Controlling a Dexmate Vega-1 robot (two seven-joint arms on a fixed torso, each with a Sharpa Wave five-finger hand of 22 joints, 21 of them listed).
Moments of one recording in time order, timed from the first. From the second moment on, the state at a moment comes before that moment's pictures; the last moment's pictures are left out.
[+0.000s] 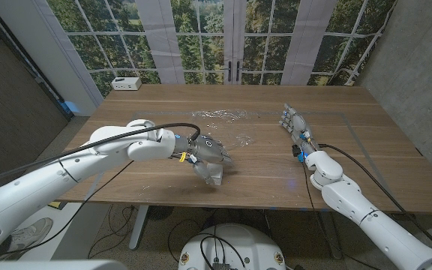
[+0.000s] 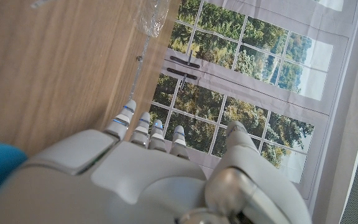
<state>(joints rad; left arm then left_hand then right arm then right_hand) 0.77 0.98 0.59 -2.11 0.90 -0.47 -0.56 0.43 -0.07 0.52 -0.17 0.18 0.10 -0.14 0.21 0.18 0.16 -0.05 0.27 0.21 0.24 -0.01 0.22 0.19 0.10 0.21 0.39 0.20 -1.03 -0.54 -0.37 -1.53 0.59 0.26 -0.14 0.24 0.13 0.31 -0.09 0.18 0.05 -0.06 0.20 0.19 0.04 0.10 0.22 0.21 0.04 0.11 0.24 0.24 0.14 0.13 0.21 0.18</state>
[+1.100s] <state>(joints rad) 0.74 0.93 0.66 -2.09 0.98 -0.42 -0.62 0.80 0.07 0.53 -0.17 0.18 0.55 -0.05 0.29 0.19 0.60 -0.07 0.36 0.21 0.74 -0.07 0.35 0.19 0.41 0.09 0.54 0.22 -1.00 -0.53 -0.37 -1.49 0.60 0.26 -0.13 0.24 0.13 0.31 -0.09 0.18 0.05 -0.06 0.20 0.19 0.04 0.10 0.22 0.21 0.04 0.11 0.24 0.24 0.14 0.13 0.21 0.18</state>
